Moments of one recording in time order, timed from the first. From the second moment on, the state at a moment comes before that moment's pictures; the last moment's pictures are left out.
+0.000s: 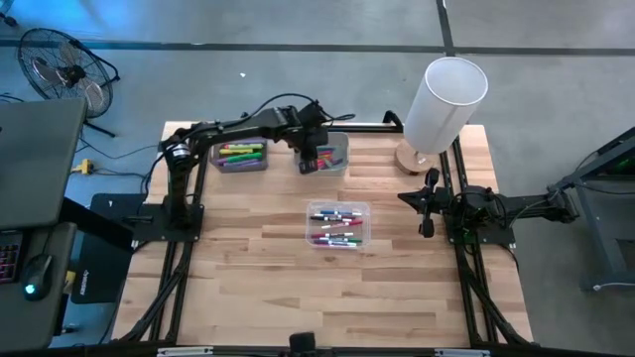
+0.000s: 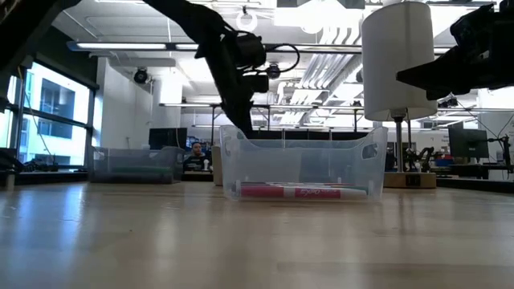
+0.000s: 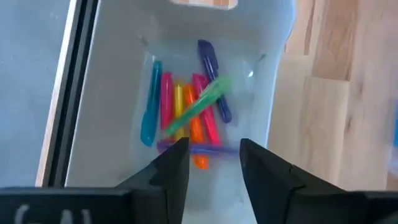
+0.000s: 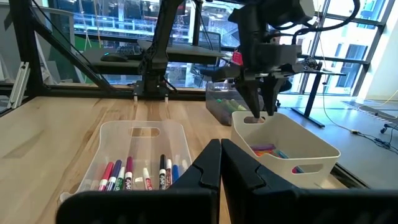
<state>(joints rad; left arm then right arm) 0.48 1.93 1.63 -0.76 0.05 0.35 0.07 0.07 0.01 0.07 0.28 -0.09</state>
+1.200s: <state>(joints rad) -0.17 0.77 0.49 -0.08 -0.21 -0.30 0.07 0.07 0.01 0.08 0.28 -0.09</state>
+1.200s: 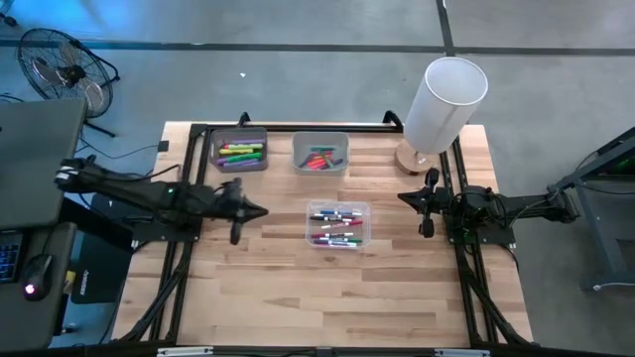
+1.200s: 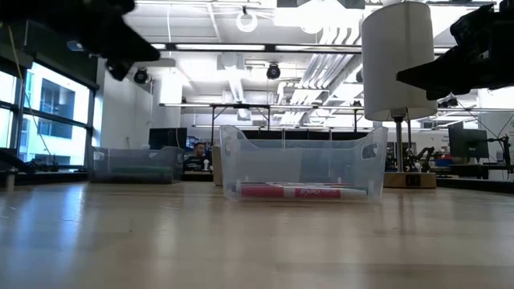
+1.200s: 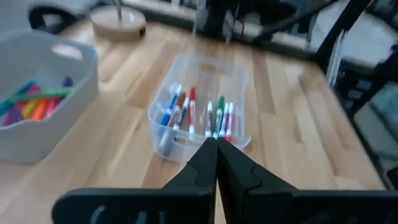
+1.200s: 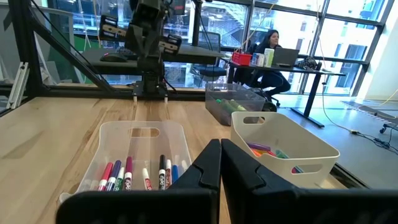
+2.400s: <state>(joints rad) -0.12 0.01 0.08 -0.14 0.01 -0.02 0.07 0.07 0.01 0.08 0.28 -0.09</state>
